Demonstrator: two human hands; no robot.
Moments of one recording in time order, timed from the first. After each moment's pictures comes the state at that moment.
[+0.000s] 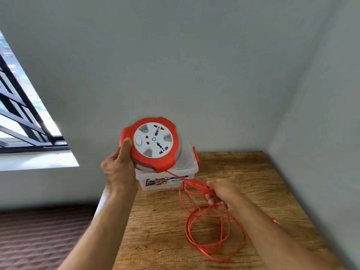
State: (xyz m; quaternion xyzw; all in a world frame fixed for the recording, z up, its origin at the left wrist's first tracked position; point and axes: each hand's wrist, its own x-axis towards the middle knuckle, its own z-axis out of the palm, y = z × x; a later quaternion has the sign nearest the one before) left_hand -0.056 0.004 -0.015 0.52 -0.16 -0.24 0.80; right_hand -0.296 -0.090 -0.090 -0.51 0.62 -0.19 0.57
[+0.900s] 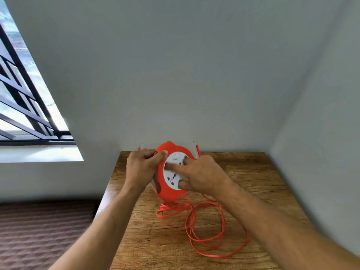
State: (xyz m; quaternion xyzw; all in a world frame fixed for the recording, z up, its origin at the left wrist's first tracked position) left_hand -0.064 0.014 -0.020 0.65 -0.39 -0.25 0.60; right_hand -0.242 -0.062 -0.009 -0.96 0.20 -0.14 -0.17
